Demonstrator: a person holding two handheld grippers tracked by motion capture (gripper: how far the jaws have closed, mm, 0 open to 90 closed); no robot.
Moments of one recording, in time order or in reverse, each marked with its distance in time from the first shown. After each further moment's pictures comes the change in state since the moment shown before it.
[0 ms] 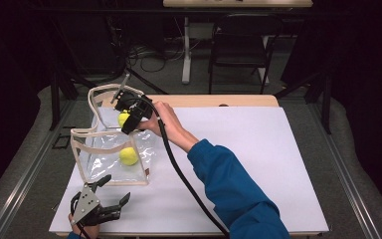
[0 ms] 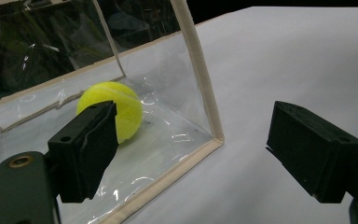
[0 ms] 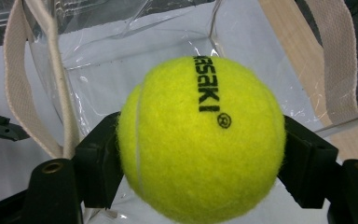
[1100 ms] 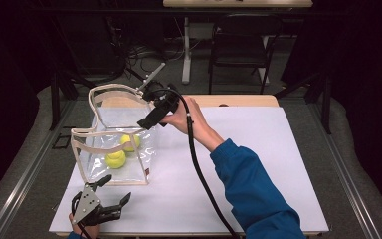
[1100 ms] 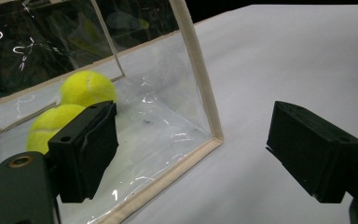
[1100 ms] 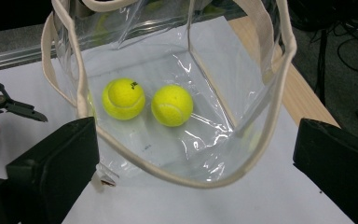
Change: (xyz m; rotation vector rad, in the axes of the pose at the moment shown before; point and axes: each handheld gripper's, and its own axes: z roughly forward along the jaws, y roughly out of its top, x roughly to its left) left arm -0.001 0.000 0.001 0.003 0.000 0.004; right arm -0.021 -0.042 -0.066 -0.143 -0.011 0.065
